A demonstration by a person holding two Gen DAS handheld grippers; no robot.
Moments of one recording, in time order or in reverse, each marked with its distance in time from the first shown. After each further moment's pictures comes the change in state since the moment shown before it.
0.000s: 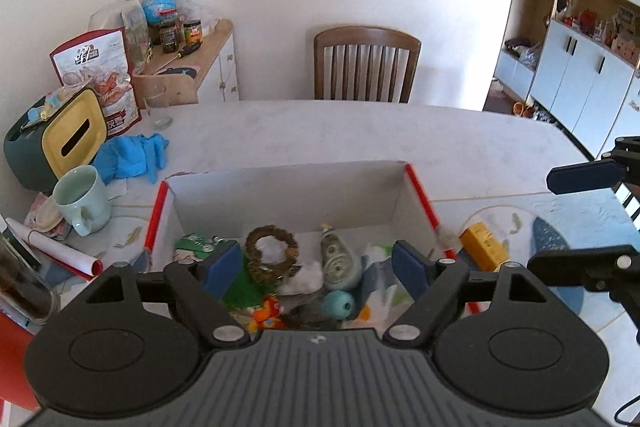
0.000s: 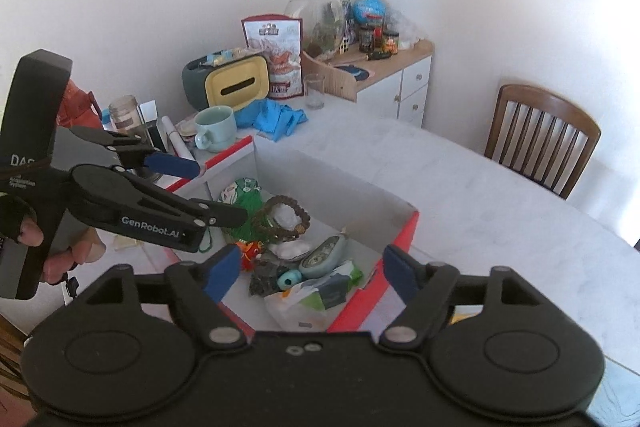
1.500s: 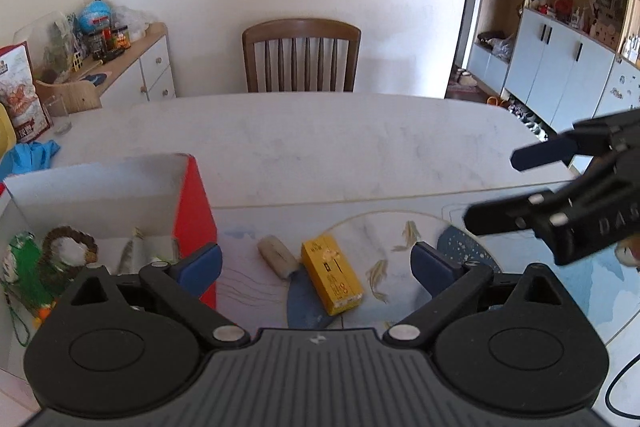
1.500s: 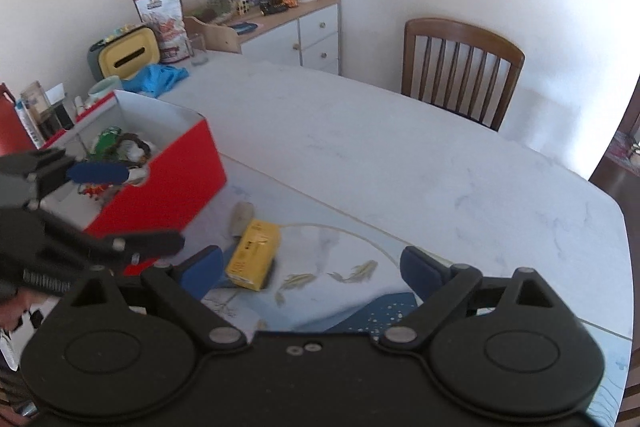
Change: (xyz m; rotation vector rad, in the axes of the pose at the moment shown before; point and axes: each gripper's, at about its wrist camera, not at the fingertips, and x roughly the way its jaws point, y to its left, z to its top) left arm 0.079 -0.200 -0.016 0.030 -0.006 -0.033; right arm -0.015 -0.197 -0.085 0.126 0.111 -0.099
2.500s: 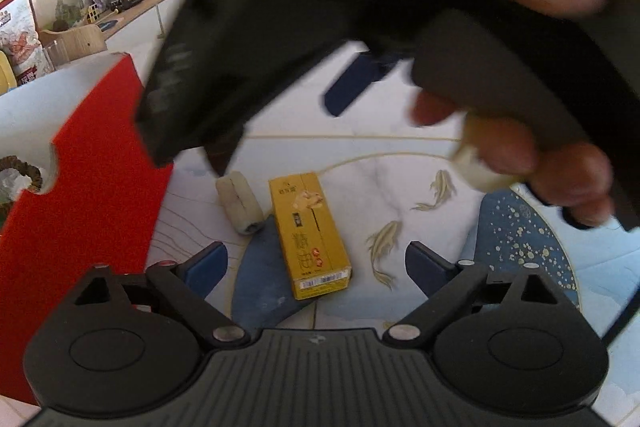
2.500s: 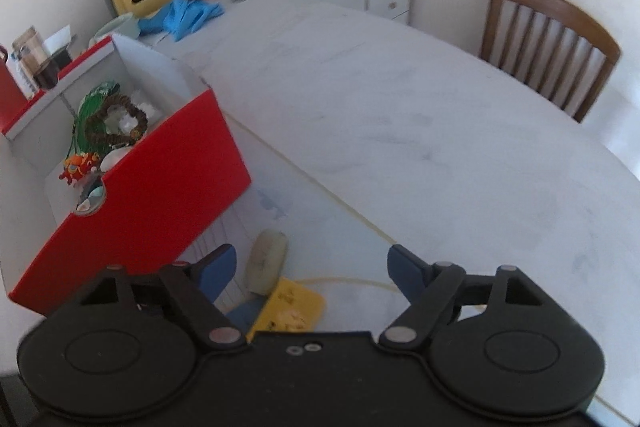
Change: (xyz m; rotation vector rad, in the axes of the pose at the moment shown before) left arm 0.094 -0.042 -0.038 -0.055 0.105 0.130; right arm 0.150 0.038 0.057 -0.145 0.200 0.162
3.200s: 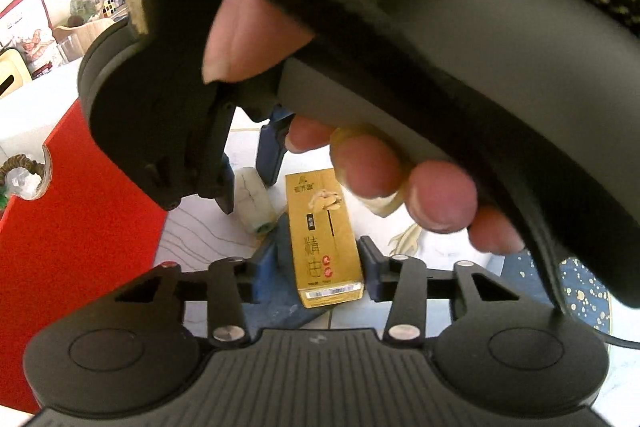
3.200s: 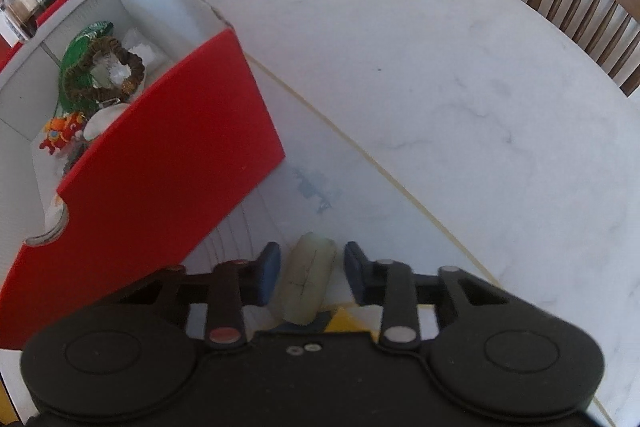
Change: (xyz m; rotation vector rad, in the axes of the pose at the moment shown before) left arm 0.009 -0.009 0.002 0.000 0.035 0.085; right arm 0.057 0.024 0.019 -0.045 0.203 0.011
